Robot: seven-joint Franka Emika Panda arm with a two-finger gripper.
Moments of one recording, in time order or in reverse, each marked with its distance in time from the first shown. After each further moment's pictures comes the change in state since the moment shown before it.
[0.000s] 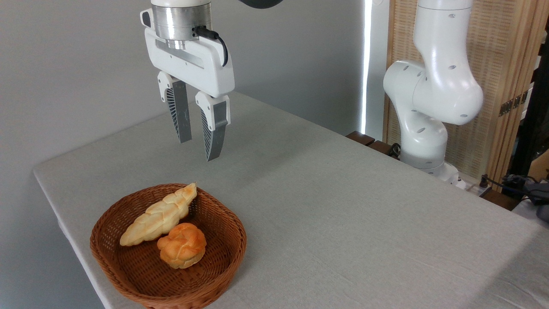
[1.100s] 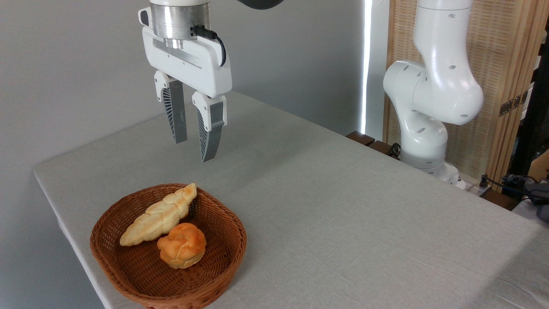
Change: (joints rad) arm 0.001 0.003 0.000 0.000 0.000 0.035 0.000
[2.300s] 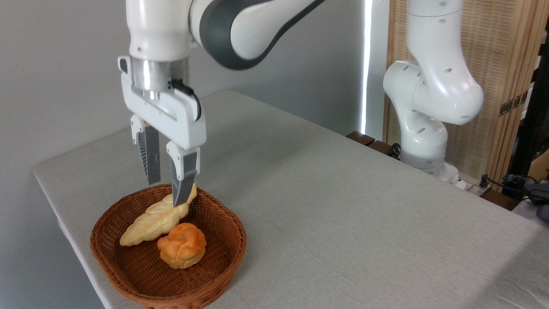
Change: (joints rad) arm 0.006 0.172 -0.003 0.000 0.001 0.239 0.001
